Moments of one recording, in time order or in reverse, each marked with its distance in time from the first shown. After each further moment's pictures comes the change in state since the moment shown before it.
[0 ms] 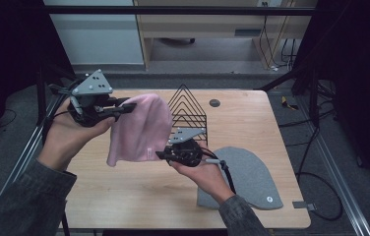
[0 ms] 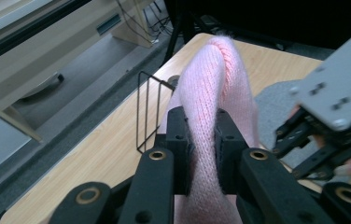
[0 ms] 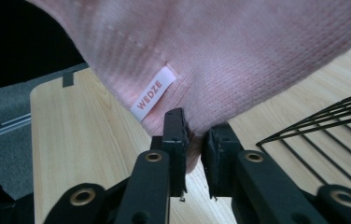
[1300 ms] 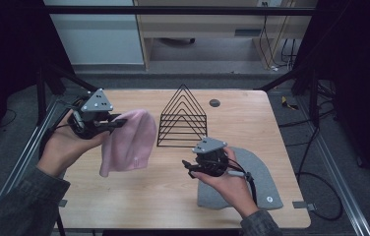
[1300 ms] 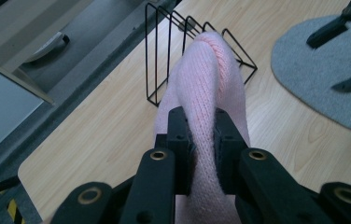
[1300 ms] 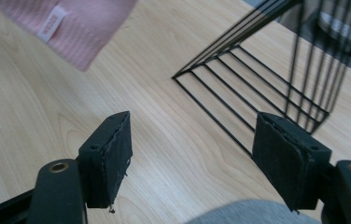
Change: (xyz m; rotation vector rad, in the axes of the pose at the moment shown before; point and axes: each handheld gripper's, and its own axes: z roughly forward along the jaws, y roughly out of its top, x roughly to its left) left arm 0.002 -0.039 0.015 0.159 0.032 0.040; right arm -0.007 -0.041 -0.043 0.119 -0.316 -0.043
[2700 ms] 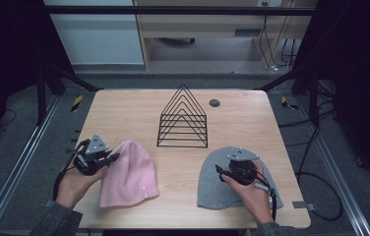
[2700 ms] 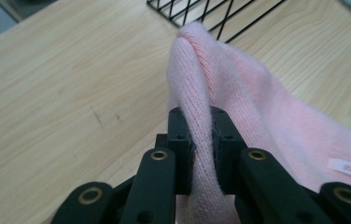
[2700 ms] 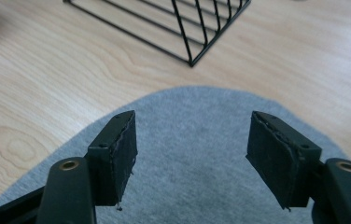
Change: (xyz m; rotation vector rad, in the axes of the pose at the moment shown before) left arm -0.024 -0.138 0.071 0.058 0.037 -0.165; right arm -0.052 -0.106 -0.003 0.061 -0.185 0.244
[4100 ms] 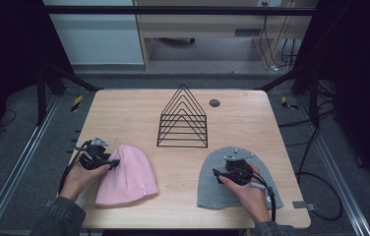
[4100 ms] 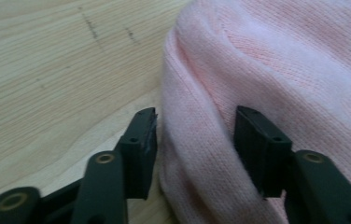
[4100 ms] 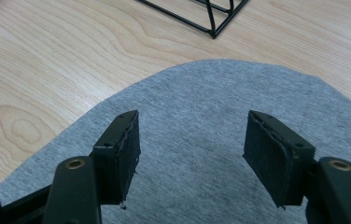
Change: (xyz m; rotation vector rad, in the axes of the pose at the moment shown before) left arm 0.049 -0.056 0.079 0.170 -0.082 -0.241; right arm 0.002 -0.007 0.018 0.090 0.071 0.019
